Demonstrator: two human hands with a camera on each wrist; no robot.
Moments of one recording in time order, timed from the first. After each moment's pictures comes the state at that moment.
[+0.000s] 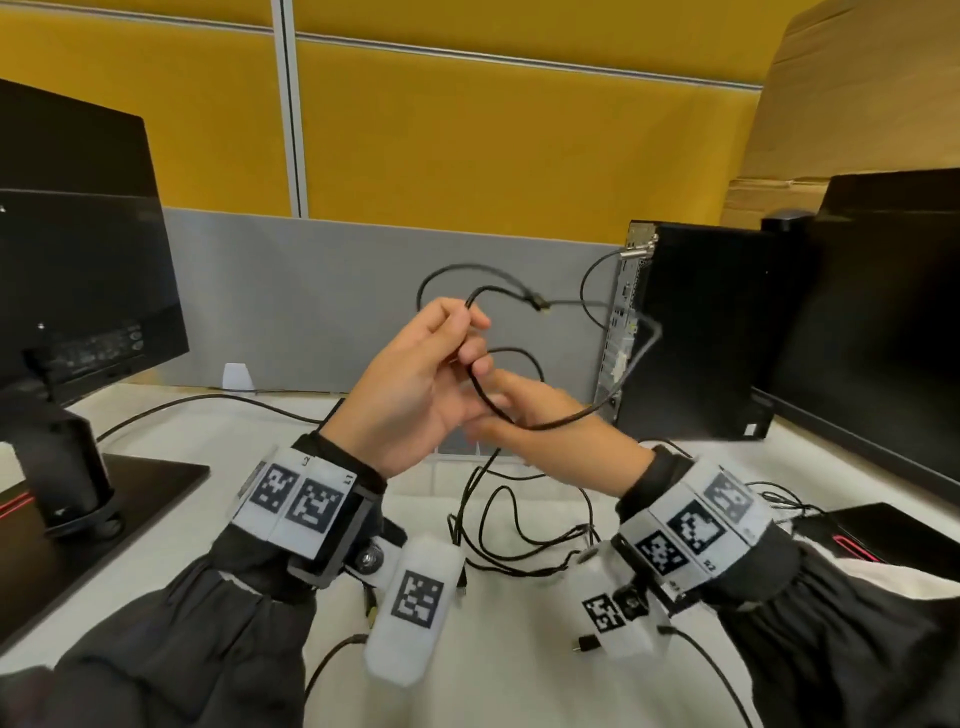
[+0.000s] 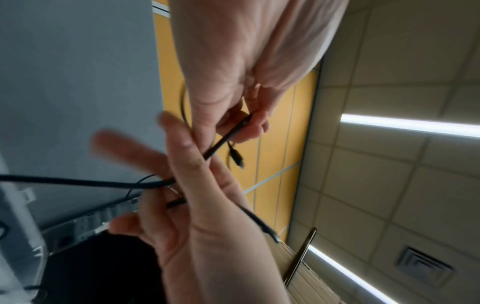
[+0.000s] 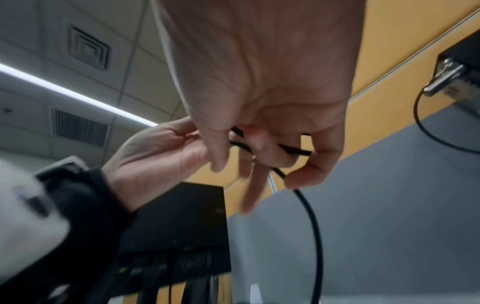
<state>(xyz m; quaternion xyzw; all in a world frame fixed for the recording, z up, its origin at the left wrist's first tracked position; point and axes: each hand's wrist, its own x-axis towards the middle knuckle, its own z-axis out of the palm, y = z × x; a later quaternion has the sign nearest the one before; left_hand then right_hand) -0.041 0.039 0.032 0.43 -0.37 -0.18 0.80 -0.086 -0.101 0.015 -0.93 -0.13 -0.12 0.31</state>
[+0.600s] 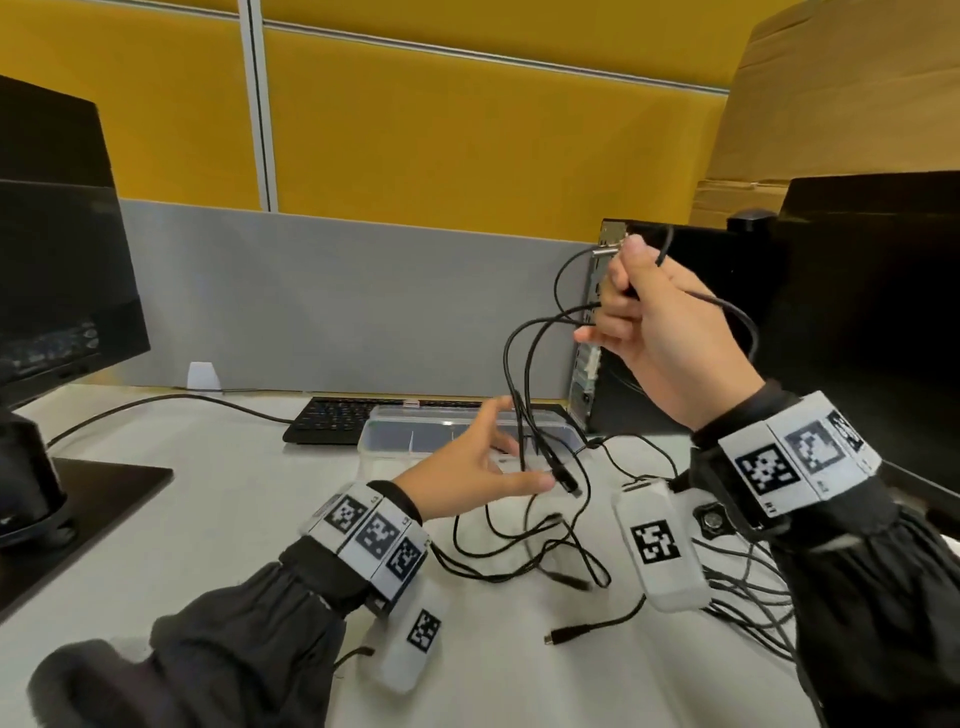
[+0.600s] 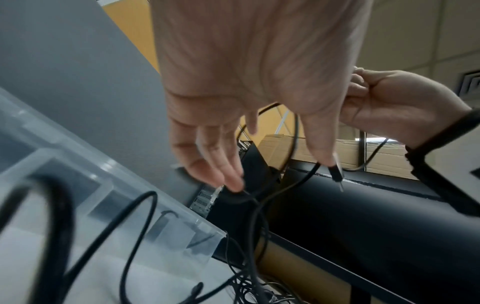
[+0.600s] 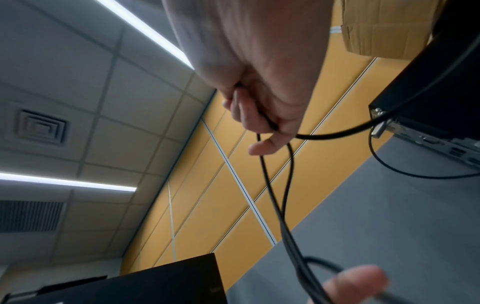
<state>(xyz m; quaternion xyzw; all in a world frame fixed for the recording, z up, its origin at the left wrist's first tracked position) -0.025 -0.008 -0.036 0.77 -0.43 -0.15 0.44 -0.114 -0.150 0.076 -0.66 -0.10 -0.28 0.69</state>
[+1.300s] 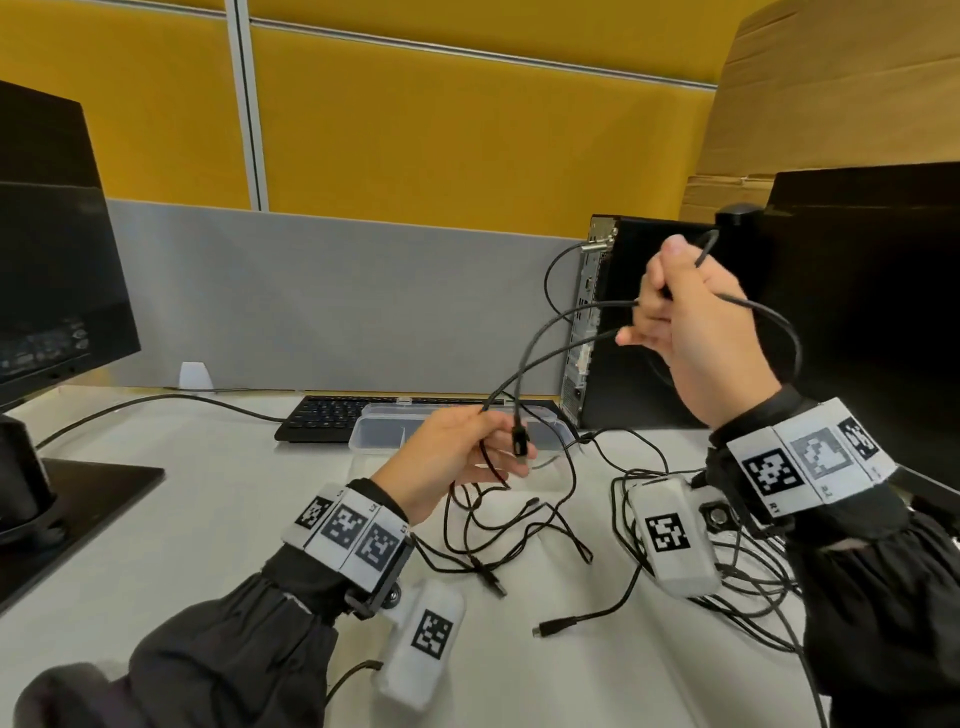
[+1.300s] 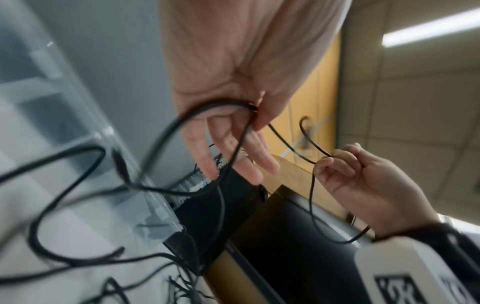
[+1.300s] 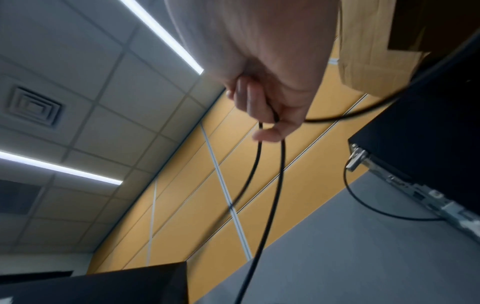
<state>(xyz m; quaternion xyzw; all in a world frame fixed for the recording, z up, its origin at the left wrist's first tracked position) -0.036 -0.009 -0.029 0.62 -0.33 -0.22 0.68 -0.123 -0.182 0.074 -0.68 -0.06 -0.38 0.63</state>
